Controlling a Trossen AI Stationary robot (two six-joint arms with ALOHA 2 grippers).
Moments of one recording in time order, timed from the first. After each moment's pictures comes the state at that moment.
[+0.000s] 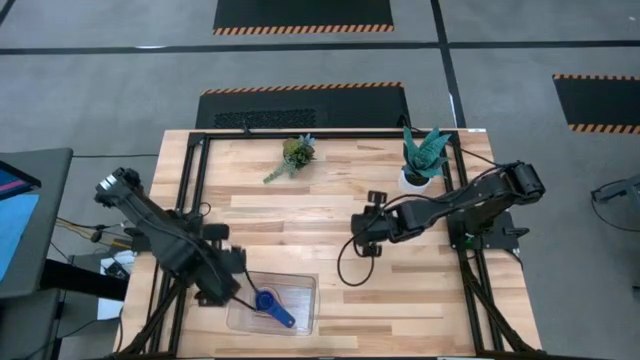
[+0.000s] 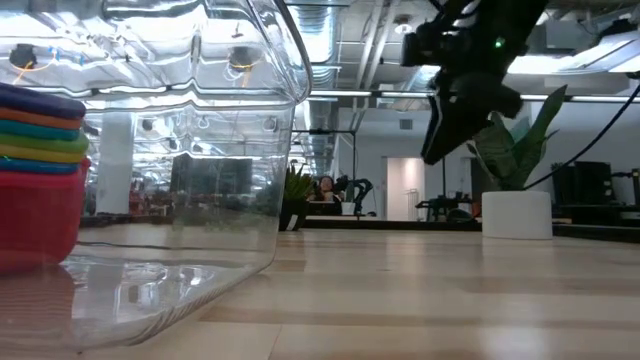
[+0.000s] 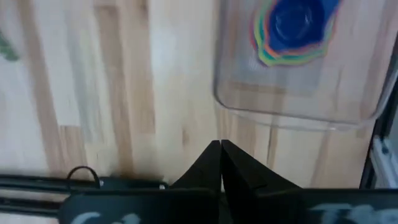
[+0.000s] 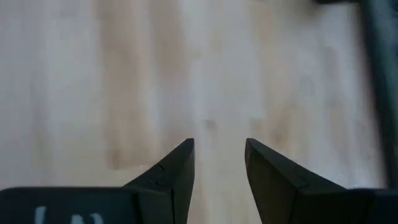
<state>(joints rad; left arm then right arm) -0.69 1.52 1.52 -1.57 -0.13 -0.71 0.22 1.57 1.04 -0.65 0.51 0.18</state>
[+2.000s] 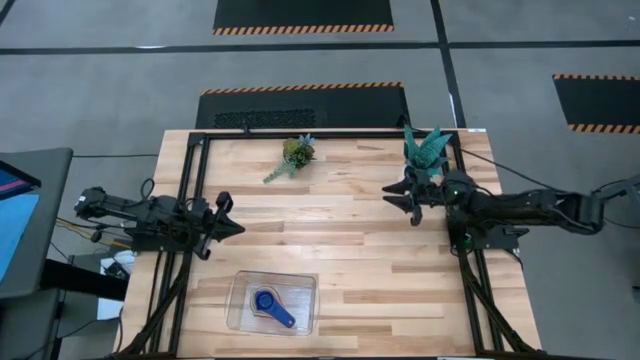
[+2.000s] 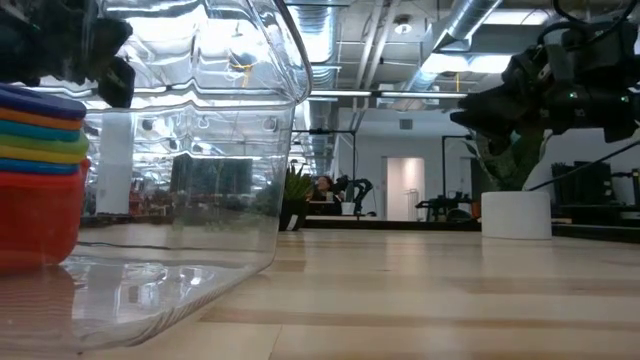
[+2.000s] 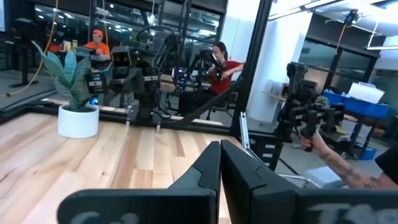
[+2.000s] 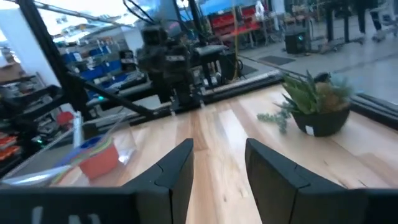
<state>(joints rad) -0.22 0.04 0.01 0.17 -0.02 -0.21 -0.44 0.88 0.01 0.92 -0.38 0.27</state>
